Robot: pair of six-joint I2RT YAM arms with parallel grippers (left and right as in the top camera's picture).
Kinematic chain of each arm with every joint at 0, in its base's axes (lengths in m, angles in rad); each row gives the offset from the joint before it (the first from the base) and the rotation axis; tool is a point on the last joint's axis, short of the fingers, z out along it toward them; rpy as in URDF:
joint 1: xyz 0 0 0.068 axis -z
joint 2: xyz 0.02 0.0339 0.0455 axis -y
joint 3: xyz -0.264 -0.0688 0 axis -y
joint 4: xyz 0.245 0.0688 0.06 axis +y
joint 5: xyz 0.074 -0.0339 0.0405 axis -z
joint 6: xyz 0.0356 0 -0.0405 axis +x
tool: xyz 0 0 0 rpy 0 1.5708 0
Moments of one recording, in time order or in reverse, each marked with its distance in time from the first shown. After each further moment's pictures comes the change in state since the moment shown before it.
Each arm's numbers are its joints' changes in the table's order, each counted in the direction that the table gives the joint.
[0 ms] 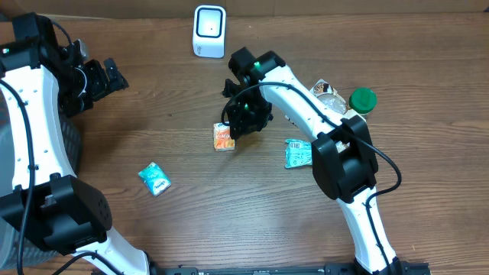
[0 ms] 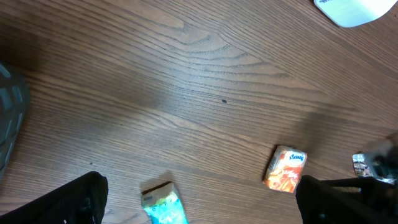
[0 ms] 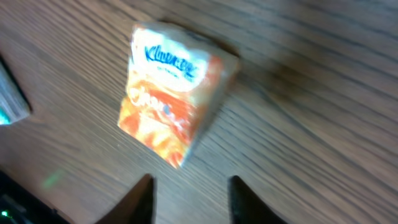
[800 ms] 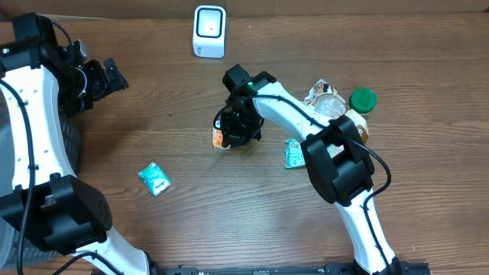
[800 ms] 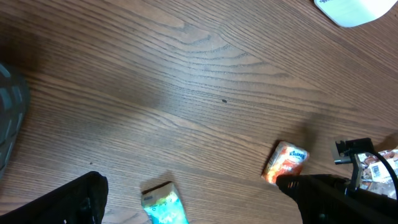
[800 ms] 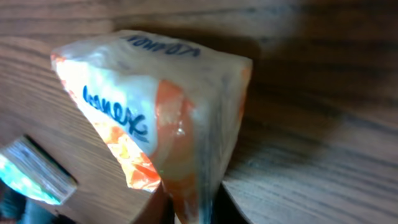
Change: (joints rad) left arm 0.000 0.000 0.000 0.000 0.000 0.000; right arm -0.047 0.005 -0.216 -0.291 -0.097 0.517
